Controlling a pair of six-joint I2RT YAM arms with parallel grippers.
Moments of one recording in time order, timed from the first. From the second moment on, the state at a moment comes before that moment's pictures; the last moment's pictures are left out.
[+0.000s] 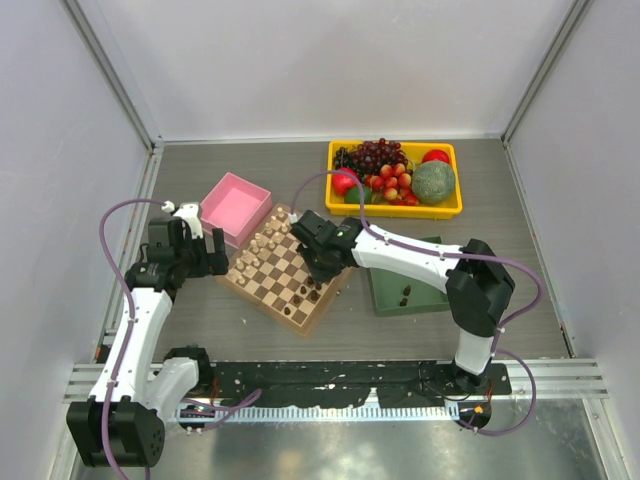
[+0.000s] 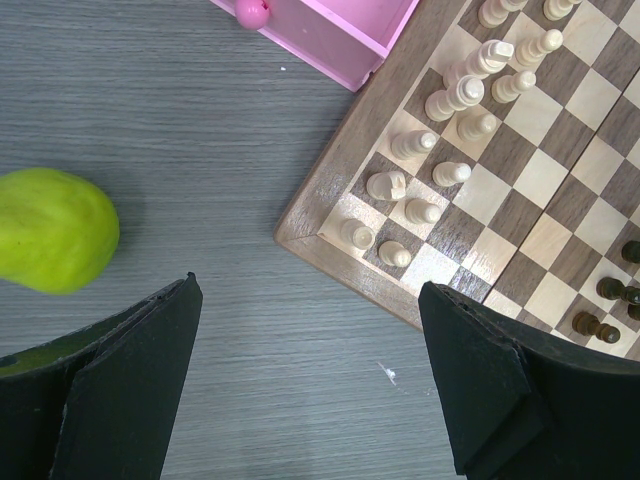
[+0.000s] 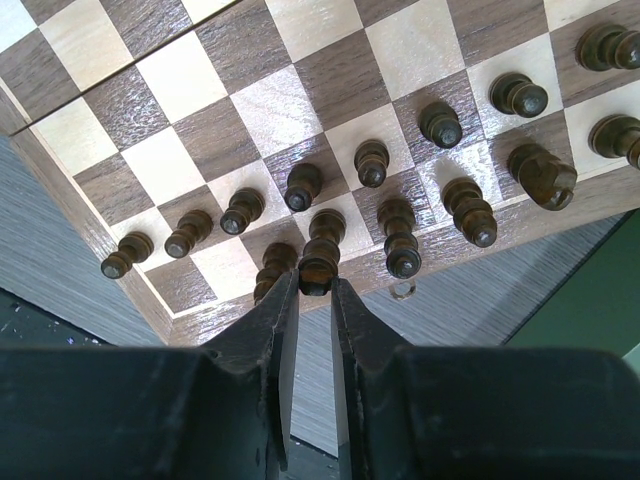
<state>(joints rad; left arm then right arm) 0.00 0.90 0.77 -0.66 0.09 -0.07 0.97 1.81 1.41 -0.73 0.08 0.42</state>
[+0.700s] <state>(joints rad) 0.00 0.90 0.77 -0.66 0.09 -0.07 0.97 1.80 1.40 -0.73 0.08 0.41</state>
